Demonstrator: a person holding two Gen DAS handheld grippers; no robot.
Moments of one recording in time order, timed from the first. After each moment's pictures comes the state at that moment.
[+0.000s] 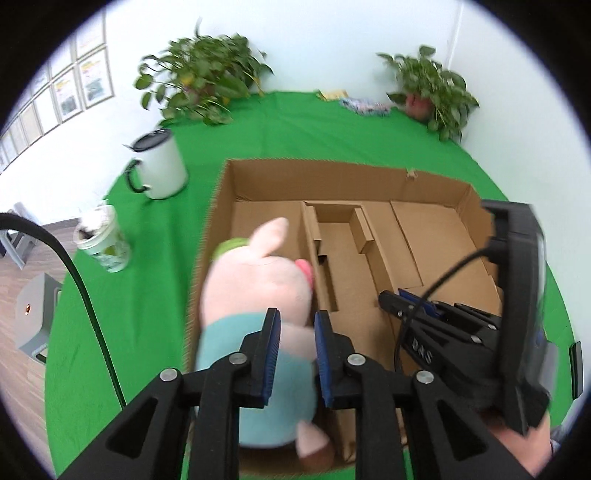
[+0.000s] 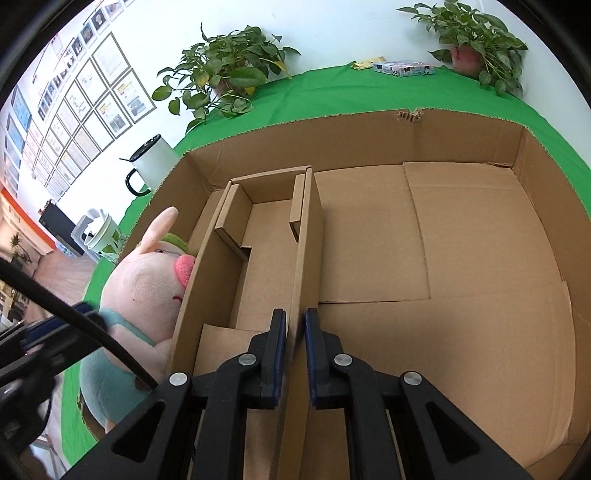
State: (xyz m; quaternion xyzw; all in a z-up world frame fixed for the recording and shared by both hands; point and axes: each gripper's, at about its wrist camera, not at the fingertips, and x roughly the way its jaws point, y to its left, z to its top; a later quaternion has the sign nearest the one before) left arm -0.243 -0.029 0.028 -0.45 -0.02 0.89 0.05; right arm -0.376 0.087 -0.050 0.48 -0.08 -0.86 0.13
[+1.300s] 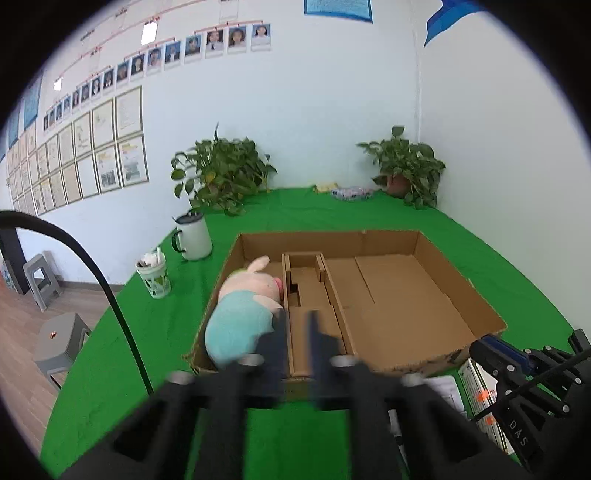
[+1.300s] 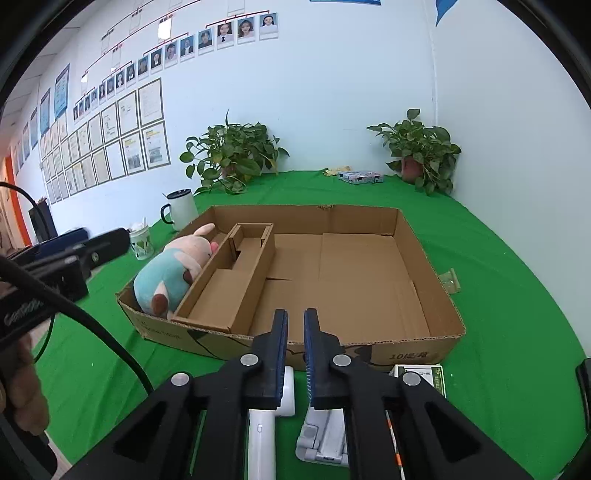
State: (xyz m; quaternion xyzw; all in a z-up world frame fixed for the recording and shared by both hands) left arm -0.092 0.019 0.067 -0.27 0.00 0.96 0.02; right arm -0.097 0.176 0.045 0.29 0.01 -0.95 0.09
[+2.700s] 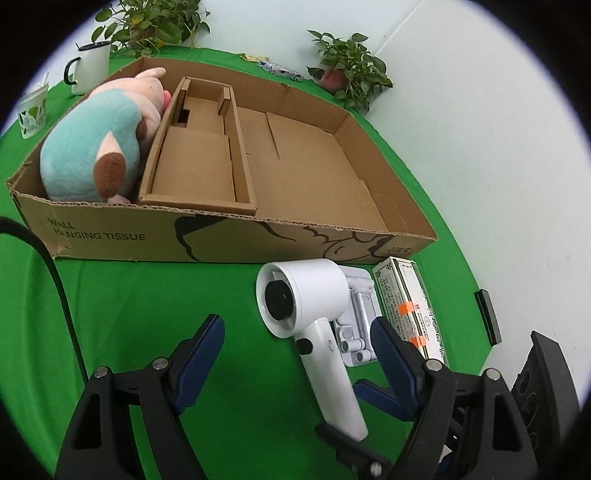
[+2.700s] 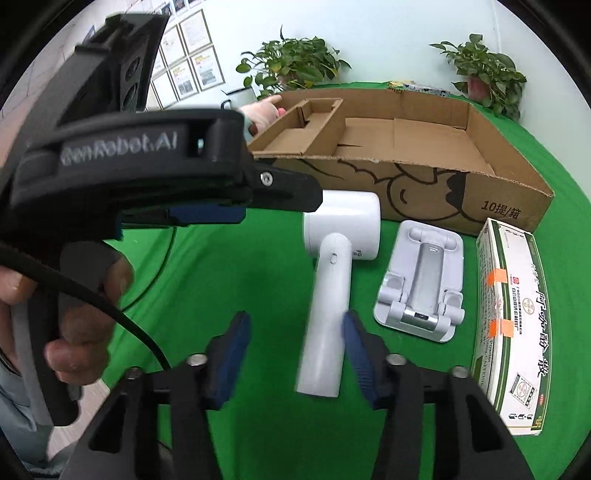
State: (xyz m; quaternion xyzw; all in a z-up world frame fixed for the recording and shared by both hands) left arm -0.116 0.044 -0.048 -0.47 -0.15 0.84 0.23; right arm -0.052 0.162 -0.058 0.44 0.01 -0.88 0.20
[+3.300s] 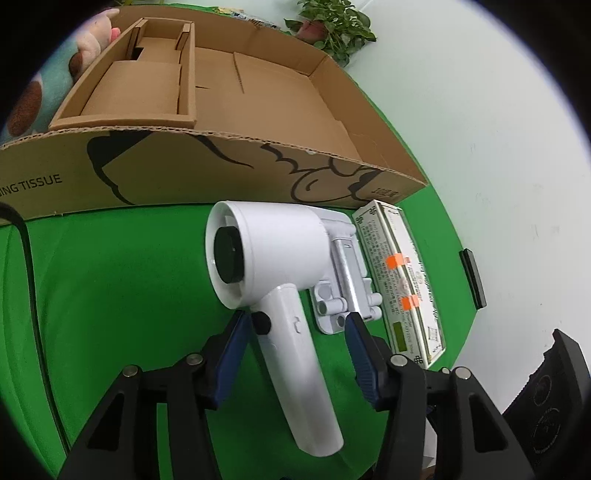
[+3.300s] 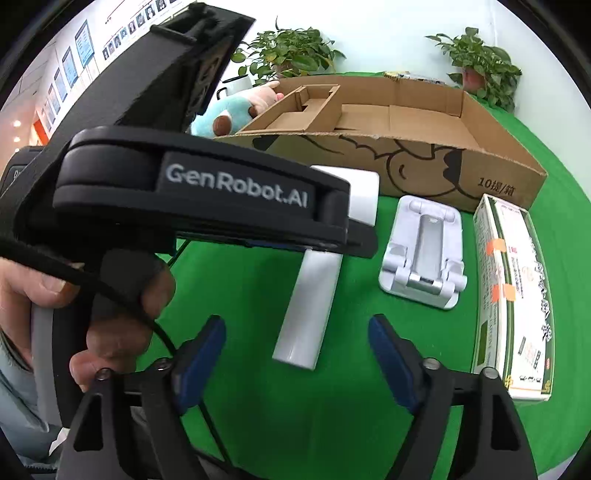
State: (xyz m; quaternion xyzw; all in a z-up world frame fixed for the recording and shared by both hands) left arm -0.124 0.075 -0.089 -0.54 -0.14 0.78 0.29; right arm -0.031 0.162 -0.067 0.45 0.01 -0.87 0.19
